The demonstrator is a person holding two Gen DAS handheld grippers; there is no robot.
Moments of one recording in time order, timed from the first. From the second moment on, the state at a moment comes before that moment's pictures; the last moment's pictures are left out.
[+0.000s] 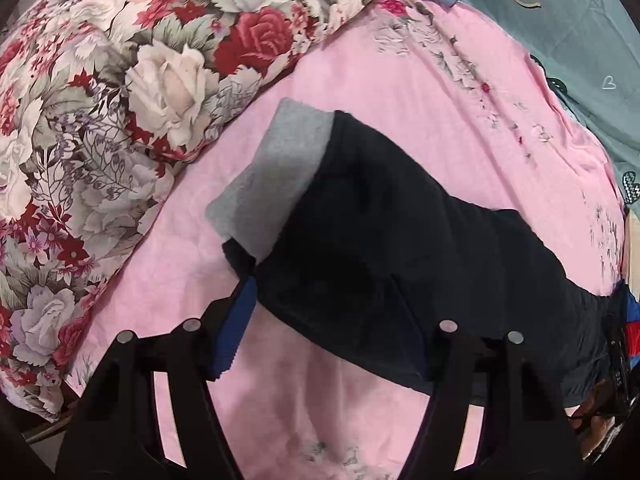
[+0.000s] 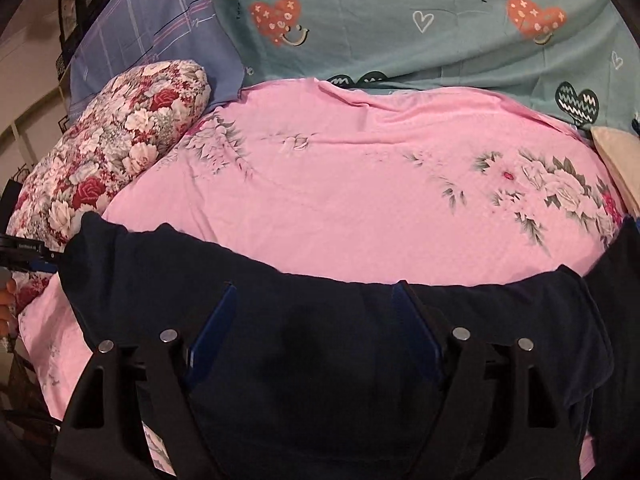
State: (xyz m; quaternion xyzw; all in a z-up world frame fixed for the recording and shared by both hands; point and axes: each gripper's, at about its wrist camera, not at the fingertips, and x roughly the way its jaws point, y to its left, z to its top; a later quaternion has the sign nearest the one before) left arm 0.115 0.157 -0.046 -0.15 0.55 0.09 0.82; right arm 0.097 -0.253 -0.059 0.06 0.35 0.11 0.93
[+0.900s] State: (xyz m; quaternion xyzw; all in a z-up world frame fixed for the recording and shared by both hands) left arm 0.130 0.174 -0.064 -0.22 0.54 0.12 0.80; right arm 0.097 -0.256 -0.060 0.07 0.35 0.12 0.93
